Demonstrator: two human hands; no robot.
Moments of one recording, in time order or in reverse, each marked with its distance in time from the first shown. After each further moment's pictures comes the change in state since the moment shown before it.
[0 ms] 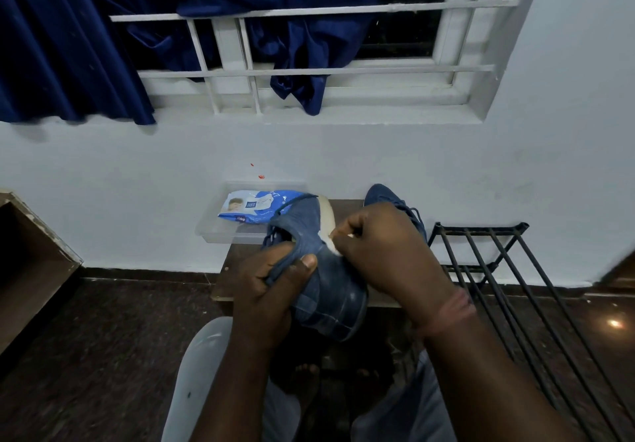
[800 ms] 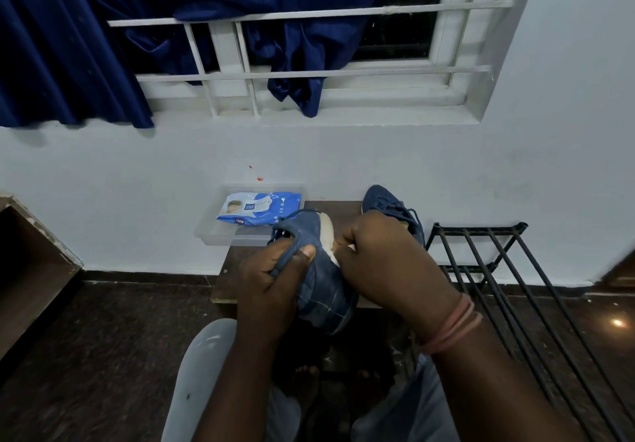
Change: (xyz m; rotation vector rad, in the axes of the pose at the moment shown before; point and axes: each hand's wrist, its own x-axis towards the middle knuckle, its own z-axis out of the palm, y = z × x) left_hand 0.005 -0.015 0.005 0.207 0.057 -0.062; right_hand -0.007 -0.003 -0.003 -0.204 -0.079 -0.012
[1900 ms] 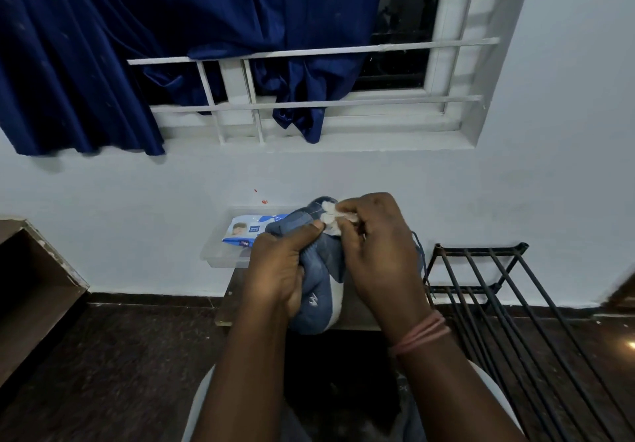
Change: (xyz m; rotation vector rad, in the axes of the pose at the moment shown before) left_hand 0.065 0.026 0.026 -0.659 0.101 -0.660; right_hand 0.022 0.007 0.015 0.290 0.621 -0.287
